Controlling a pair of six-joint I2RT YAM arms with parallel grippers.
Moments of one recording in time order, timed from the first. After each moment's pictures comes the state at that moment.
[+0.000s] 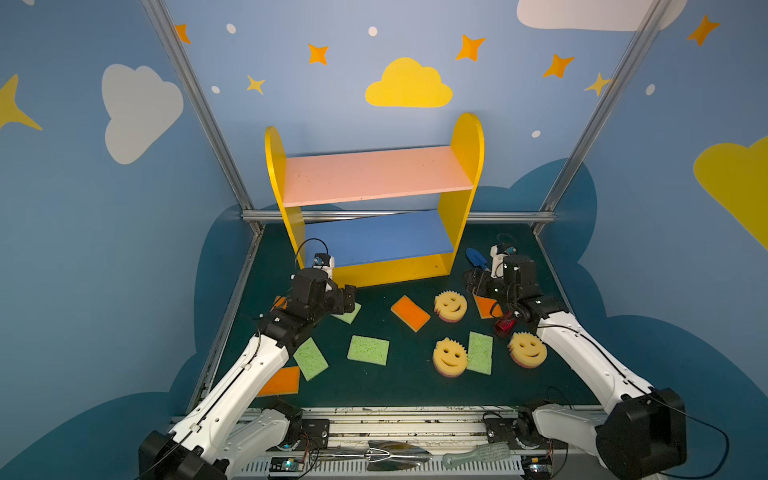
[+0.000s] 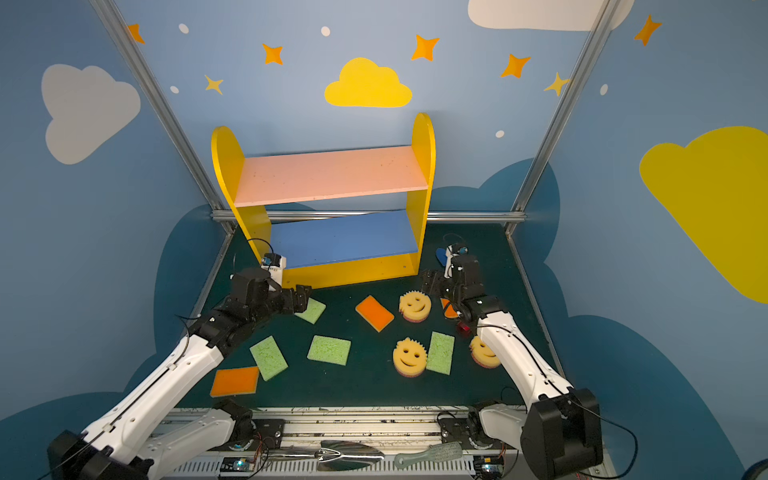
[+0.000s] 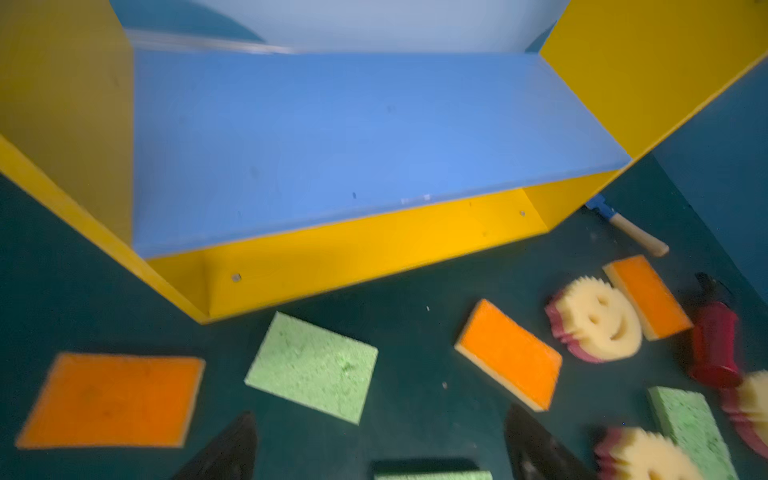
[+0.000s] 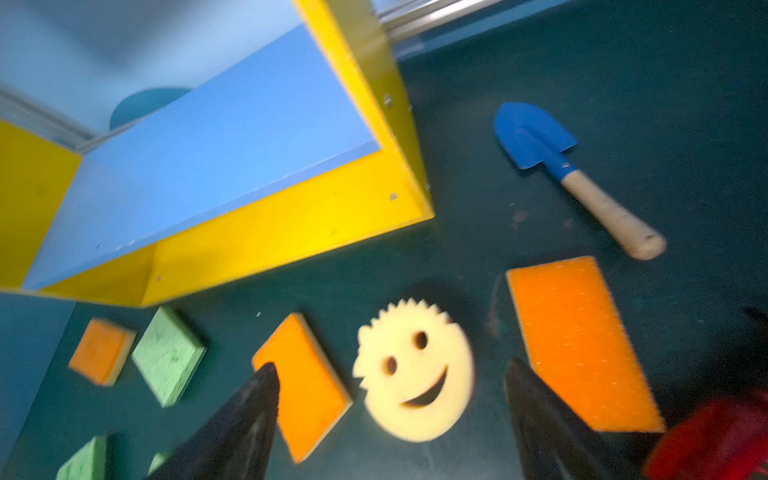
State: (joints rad) left arm -0.45 0.98 0.82 -0.50 -0.10 -0.37; right arm 0.35 1.21 0.92 -0.35 -0.10 0.41
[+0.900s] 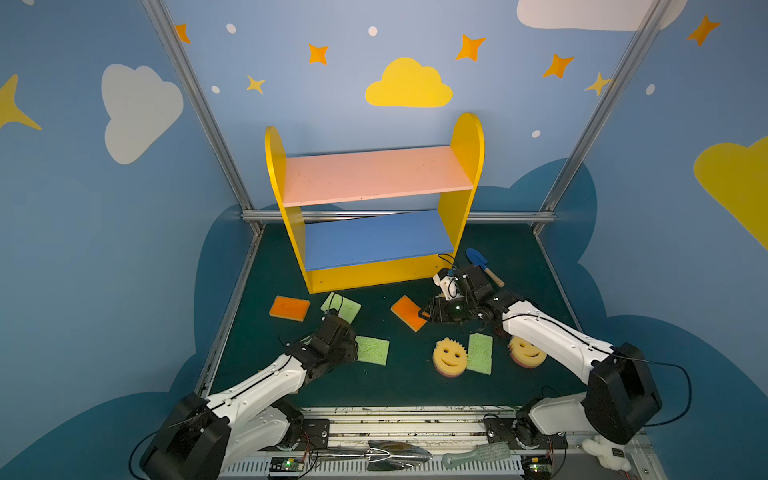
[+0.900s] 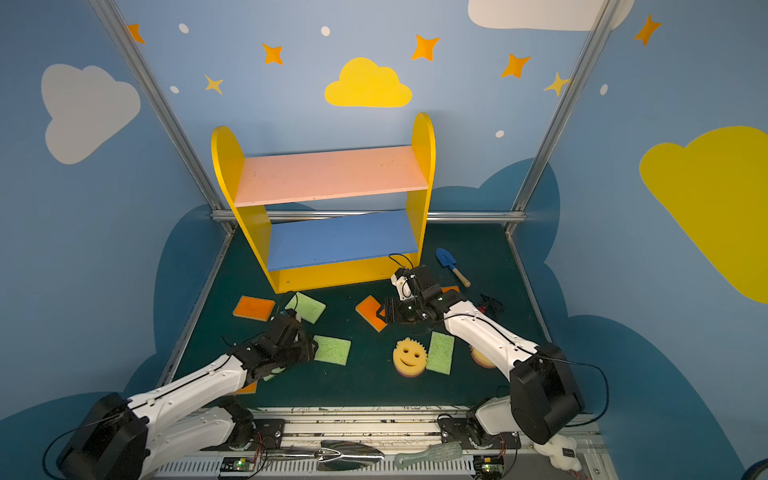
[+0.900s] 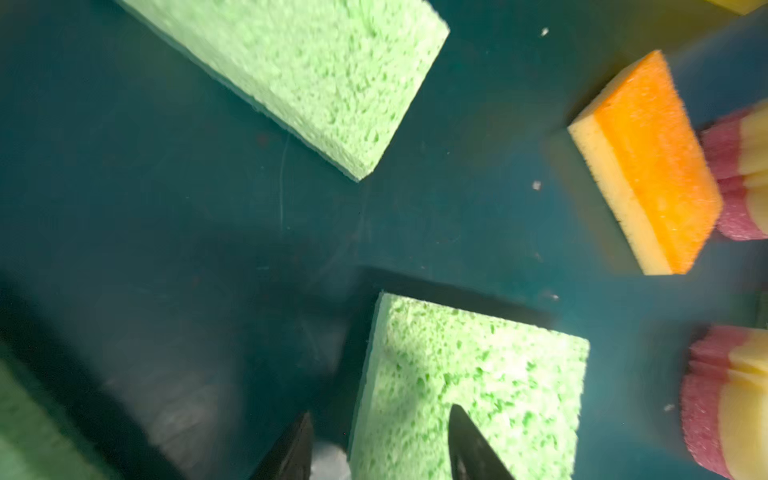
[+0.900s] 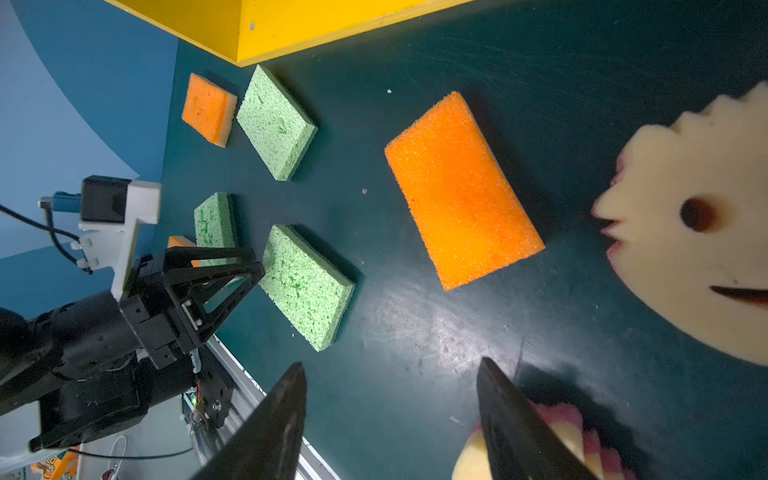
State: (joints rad) left arm -0.58 1.10 0.41 -0.29 -0.04 -0.73; right arm 0.60 1.41 0.96 -0.48 -0.39 0.46
